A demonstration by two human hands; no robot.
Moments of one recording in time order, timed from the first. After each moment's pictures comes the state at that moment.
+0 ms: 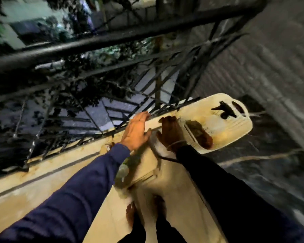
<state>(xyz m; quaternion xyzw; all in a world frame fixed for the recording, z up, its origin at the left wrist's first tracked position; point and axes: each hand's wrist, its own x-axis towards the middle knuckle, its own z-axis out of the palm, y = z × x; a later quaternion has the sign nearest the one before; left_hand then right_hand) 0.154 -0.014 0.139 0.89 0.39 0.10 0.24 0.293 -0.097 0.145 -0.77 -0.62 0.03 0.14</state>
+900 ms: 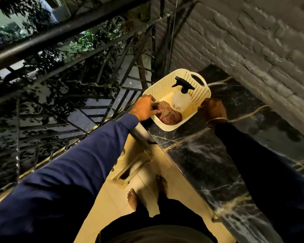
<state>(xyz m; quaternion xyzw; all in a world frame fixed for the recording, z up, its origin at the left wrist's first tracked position) 0.316 -0.072 0.176 0.90 0.34 -0.02 0.28 0.497 -0.267 0.183 -0.93 -0.35 0.08 0.10</state>
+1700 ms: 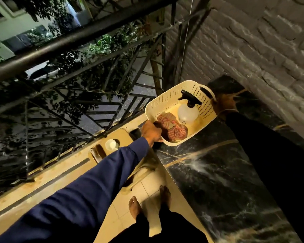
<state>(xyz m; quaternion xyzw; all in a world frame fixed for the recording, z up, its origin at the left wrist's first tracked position) 0.342 -0.115 0.153 0.55 0.61 0.01 0.57 0.610 -0.207 0.151 -0.93 -0.33 0.13 0.08</state>
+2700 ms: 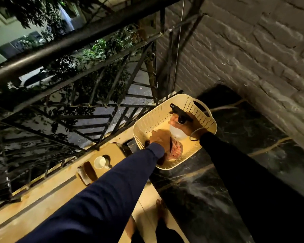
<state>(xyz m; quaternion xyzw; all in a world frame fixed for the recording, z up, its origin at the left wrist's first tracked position) 0.440 -0.093 0.092 0.88 0.36 -0.26 0.18 0.576 -0.151 0.084 -0.76 -0.38 0.35 0.39</state>
